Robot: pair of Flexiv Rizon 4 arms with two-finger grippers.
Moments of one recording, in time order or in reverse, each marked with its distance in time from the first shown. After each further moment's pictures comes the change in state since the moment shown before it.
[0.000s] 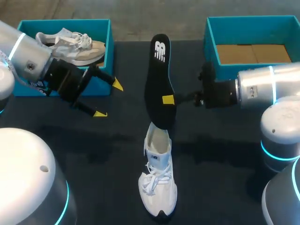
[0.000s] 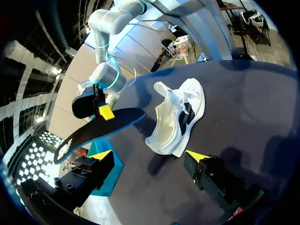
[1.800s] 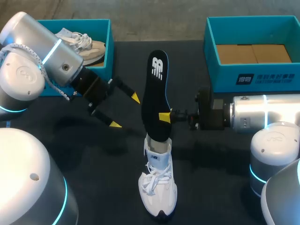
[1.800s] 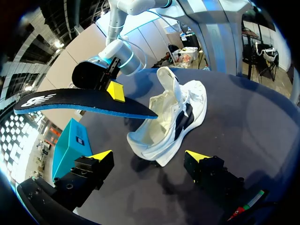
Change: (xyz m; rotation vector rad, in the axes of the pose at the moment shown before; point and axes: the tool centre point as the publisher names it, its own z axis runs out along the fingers) left arm 0.024 0.020 0.066 0.023 0.165 -0.289; right arm -0.013 -0.046 0.021 -0.078 0.003 -0.228
